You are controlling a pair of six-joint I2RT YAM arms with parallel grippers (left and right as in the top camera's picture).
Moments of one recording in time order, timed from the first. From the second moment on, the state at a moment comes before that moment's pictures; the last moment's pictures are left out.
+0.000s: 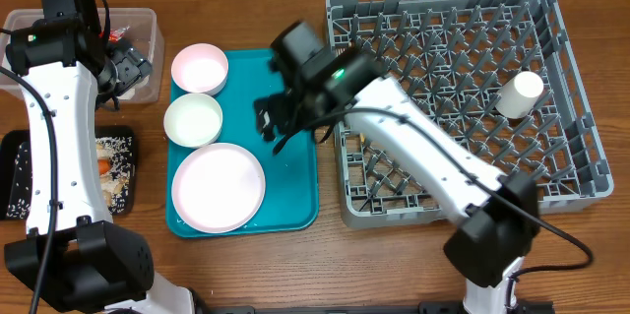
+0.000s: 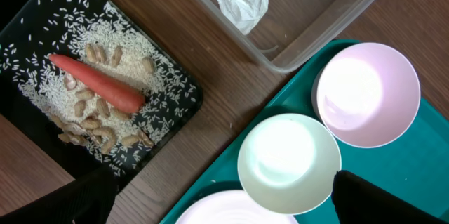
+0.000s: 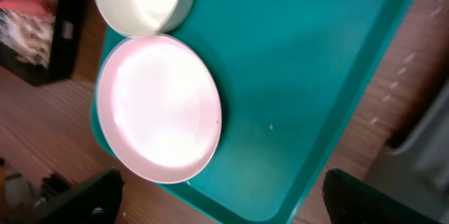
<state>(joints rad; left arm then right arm) 0.22 1.75 1.79 -1.26 -0.19 -0.56 0.73 1.99 1.88 -1.07 -0.24 0.41</state>
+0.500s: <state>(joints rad) 0.22 1.75 1.79 -1.26 -0.19 -0.56 0.97 2.14 1.72 -0.90 -0.12 0.50</state>
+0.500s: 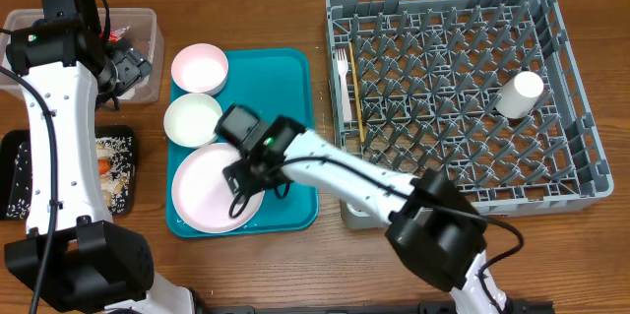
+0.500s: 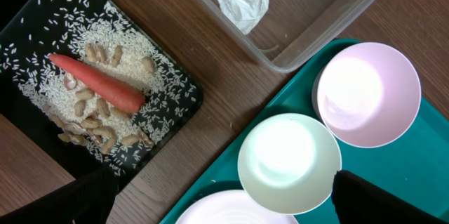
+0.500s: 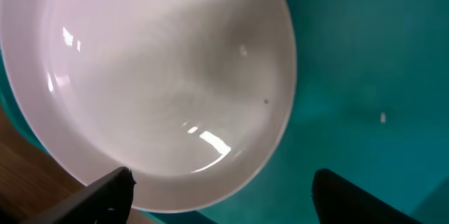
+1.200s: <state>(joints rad) 0.22 1.75 1.79 -1.26 -0.19 -0.56 0.98 2.24 1.73 -0.89 0.01 0.63</state>
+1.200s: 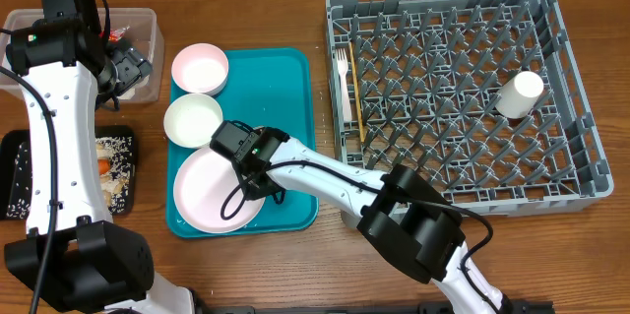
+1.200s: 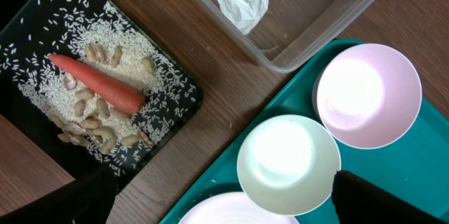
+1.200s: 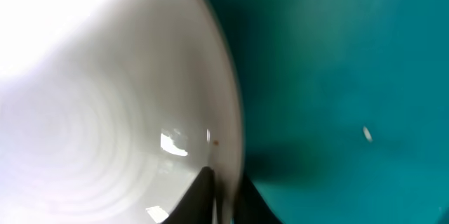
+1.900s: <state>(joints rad) 0.22 1.75 1.79 -1.26 -0.19 -0.56 0.65 2.14 2.24 -1.54 0.17 0.59</state>
